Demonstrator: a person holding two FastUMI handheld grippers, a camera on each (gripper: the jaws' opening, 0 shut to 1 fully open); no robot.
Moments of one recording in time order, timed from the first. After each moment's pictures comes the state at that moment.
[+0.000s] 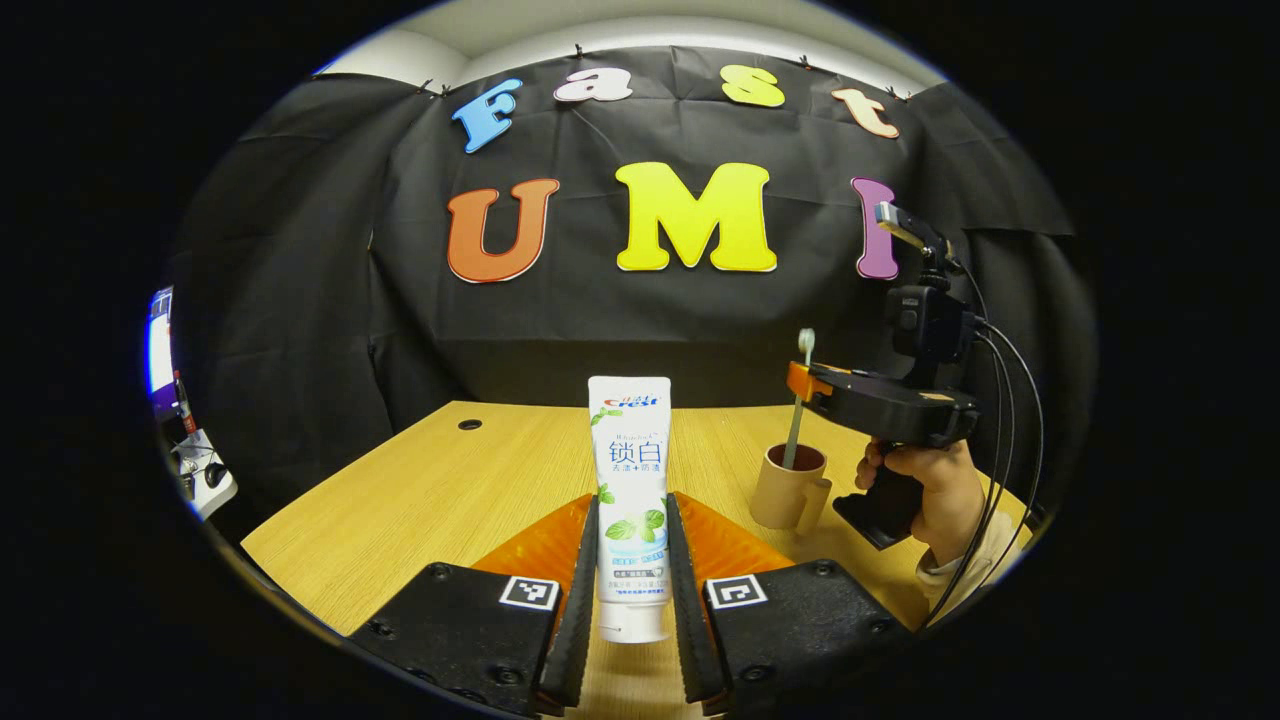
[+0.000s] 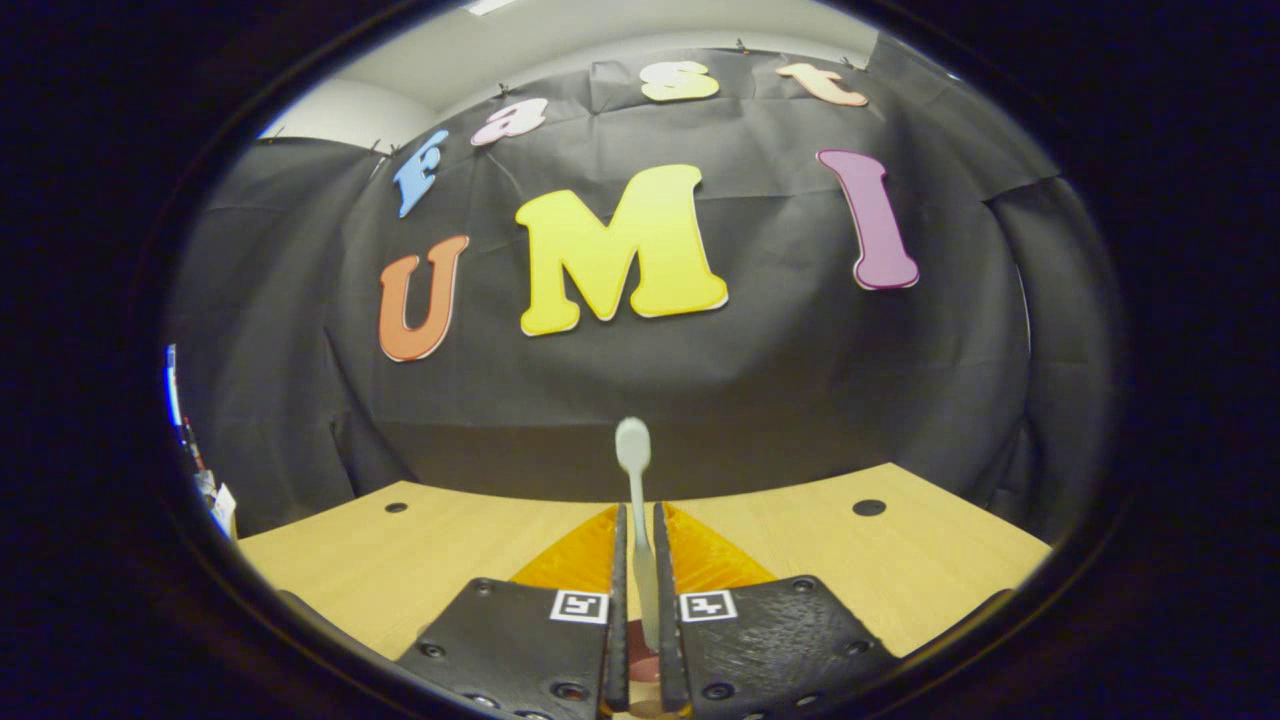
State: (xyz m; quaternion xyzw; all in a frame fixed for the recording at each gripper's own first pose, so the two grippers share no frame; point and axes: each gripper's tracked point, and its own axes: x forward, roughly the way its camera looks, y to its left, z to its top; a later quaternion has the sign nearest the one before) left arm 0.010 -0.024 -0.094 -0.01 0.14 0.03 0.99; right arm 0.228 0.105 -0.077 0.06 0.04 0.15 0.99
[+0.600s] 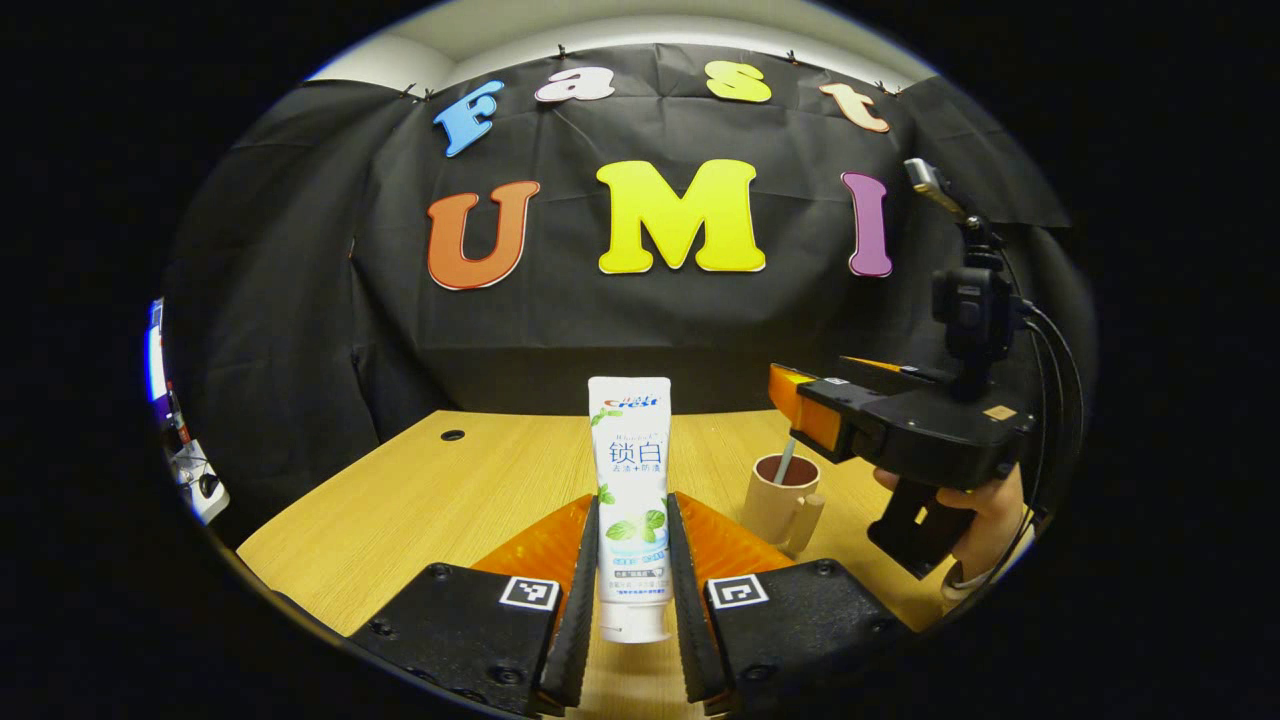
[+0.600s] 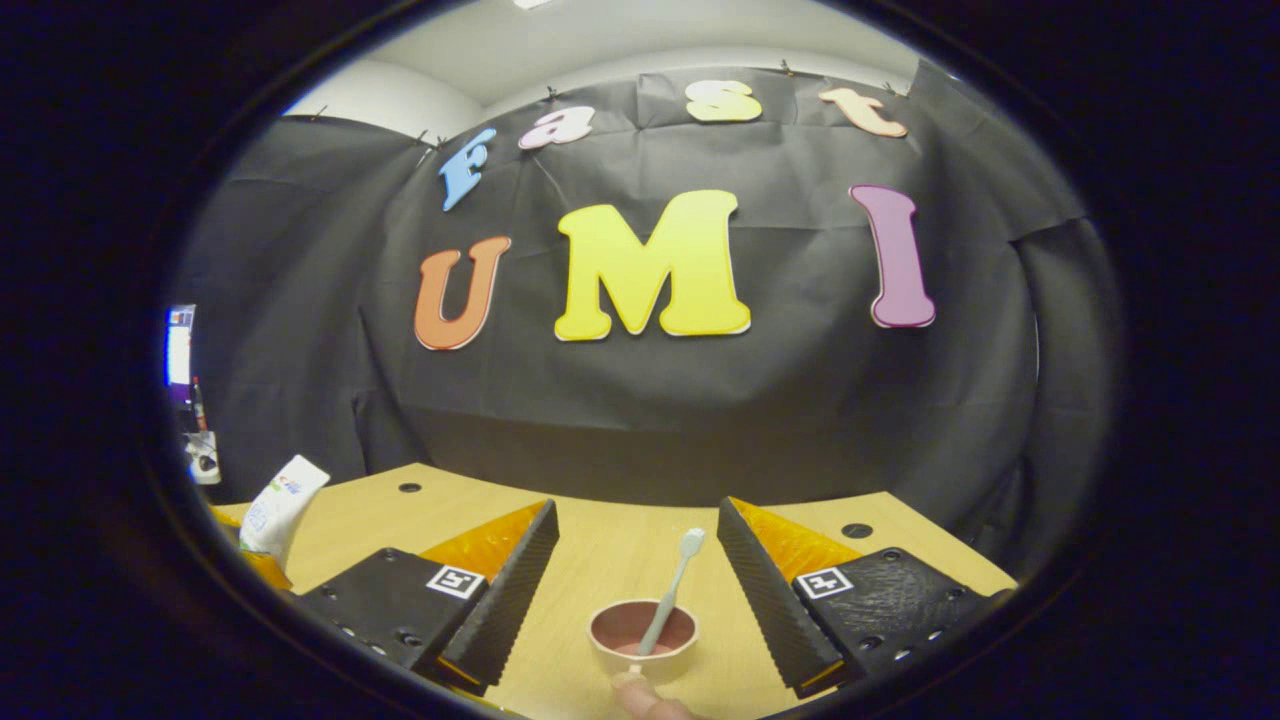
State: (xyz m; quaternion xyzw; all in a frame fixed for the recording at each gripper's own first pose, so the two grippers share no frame) left arm 0.044 -0.044 -0.087 0.00 0.12 0.01 0.99; right arm 0.179 0.079 -0.046 0.02 -0.01 0.16 0.99
